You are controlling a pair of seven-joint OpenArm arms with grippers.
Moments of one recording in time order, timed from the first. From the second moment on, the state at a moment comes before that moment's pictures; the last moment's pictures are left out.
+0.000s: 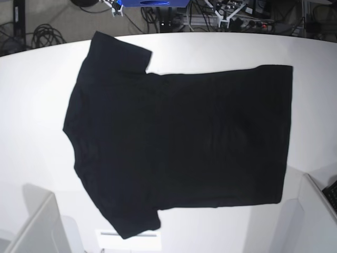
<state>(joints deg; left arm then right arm) 7.2 -4.0 1.3 7.5 0.3 0.5 -0.9 -8.4 0.4 -0.5 5.5 -2.4 1.8 -5.7</state>
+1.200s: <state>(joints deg) 9.0 -4.0 1.9 8.0 0.4 0.5 -7.7 -8.1 0.6 -0.5 8.6 -2.4 1.7 -5.0</state>
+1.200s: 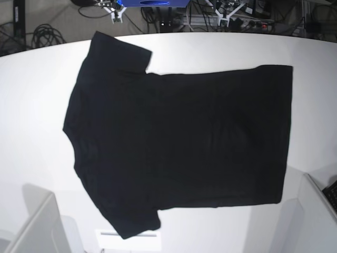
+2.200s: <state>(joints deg) 18.6 -6.4 2.1 16.9 0.8 0.5 -20.5 -13.2 2.8 -0.7 9.1 -2.4 1.8 8.1</state>
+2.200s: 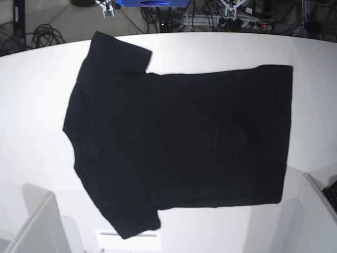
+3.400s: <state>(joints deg) 54.5 -14.0 -5.3 74.0 0.3 0.3 -20.3 -45.1 0.2 22.9 75.8 5.1 1.9 -10.5</state>
